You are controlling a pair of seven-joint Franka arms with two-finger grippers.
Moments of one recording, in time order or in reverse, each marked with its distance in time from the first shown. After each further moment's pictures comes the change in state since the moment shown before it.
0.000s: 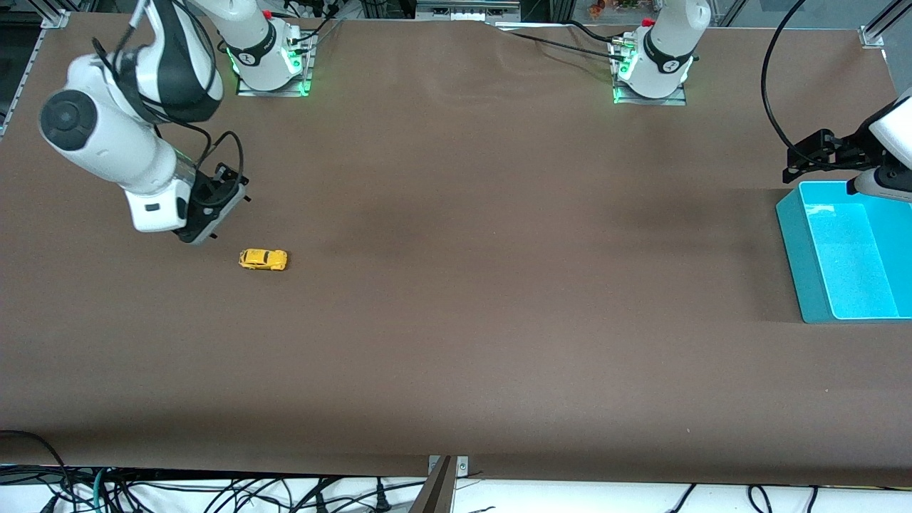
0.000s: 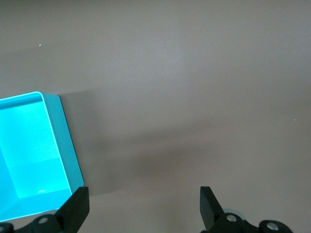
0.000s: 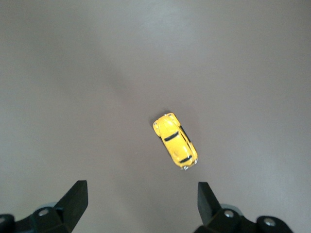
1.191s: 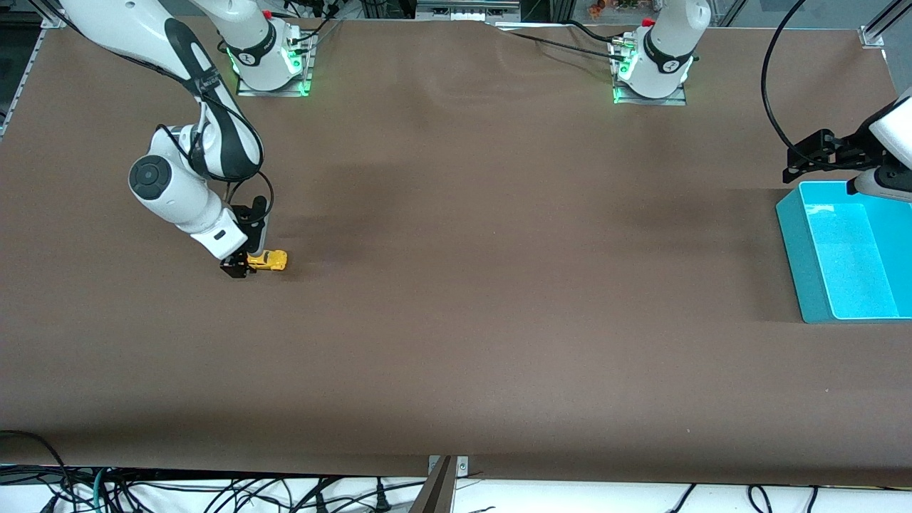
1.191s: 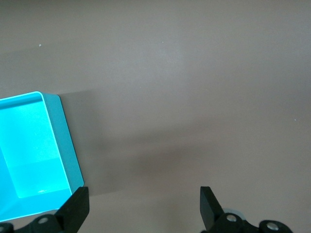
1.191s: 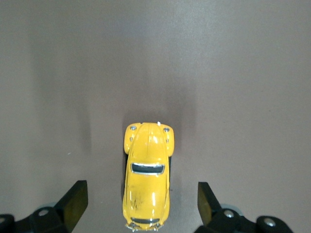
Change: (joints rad) left arm 0.000 0.000 0.000 0.000 0.000 0.000 0.000; right arm -0.077 0.265 0.041 -0.131 0.000 0.489 -0.571
